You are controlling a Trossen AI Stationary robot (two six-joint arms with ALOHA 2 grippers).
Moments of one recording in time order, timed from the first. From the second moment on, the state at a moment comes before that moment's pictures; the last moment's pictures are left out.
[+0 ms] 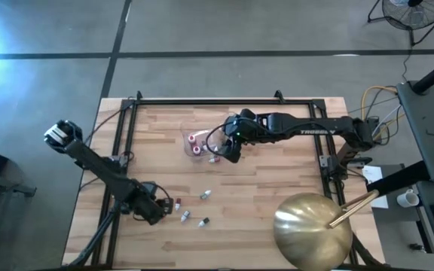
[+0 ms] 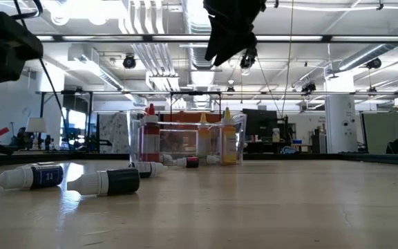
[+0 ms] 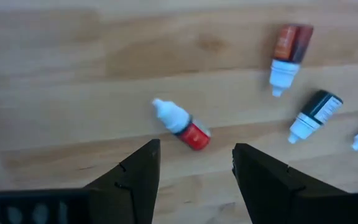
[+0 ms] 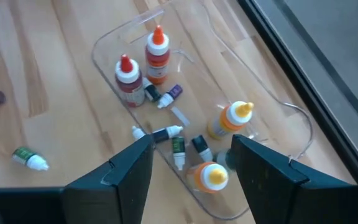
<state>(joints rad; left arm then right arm) -0.67 1.31 0.78 -0.76 -0.02 -2.21 -0.07 1.72 1.60 -0.80 0.29 0.26</state>
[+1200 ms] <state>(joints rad) -0.52 1.30 0.63 -0.65 -0.16 -2.04 -0.09 1.72 1.60 -0.80 0.38 0.26</state>
